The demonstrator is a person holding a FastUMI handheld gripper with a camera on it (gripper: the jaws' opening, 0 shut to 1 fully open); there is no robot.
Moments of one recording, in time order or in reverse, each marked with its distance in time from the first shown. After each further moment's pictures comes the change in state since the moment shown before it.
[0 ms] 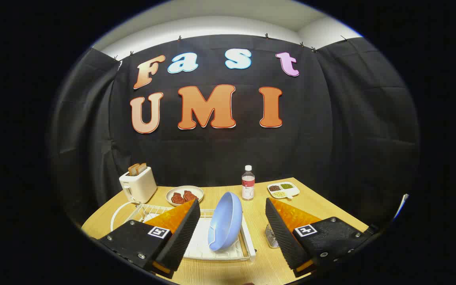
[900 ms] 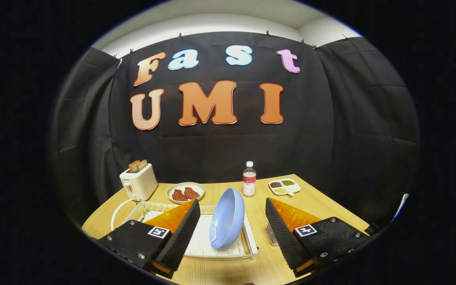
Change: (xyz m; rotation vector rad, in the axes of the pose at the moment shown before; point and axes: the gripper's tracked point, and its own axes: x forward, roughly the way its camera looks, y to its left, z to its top) arm 0.001 0.004 -0.011 0.009 0.038 0.004
